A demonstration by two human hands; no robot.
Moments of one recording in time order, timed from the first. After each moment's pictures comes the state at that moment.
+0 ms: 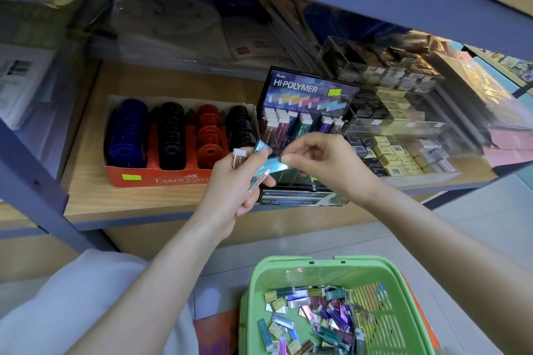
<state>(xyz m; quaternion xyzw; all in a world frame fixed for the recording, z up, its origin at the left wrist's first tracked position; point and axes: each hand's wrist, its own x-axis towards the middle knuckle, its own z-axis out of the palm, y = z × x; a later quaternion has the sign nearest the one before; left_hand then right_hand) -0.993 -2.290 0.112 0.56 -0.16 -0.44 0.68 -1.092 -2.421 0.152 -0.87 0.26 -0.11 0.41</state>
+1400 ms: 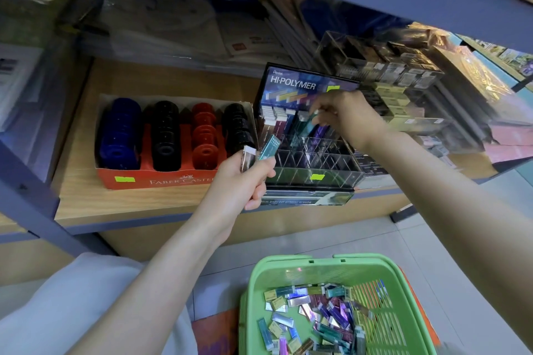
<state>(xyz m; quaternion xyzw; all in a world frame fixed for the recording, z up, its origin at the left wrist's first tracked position) -0.995 -2.292 0.113 0.58 -0.21 -0.44 0.65 -1.071 -2.502 0.169 -0.96 0.24 -0.09 0.12</state>
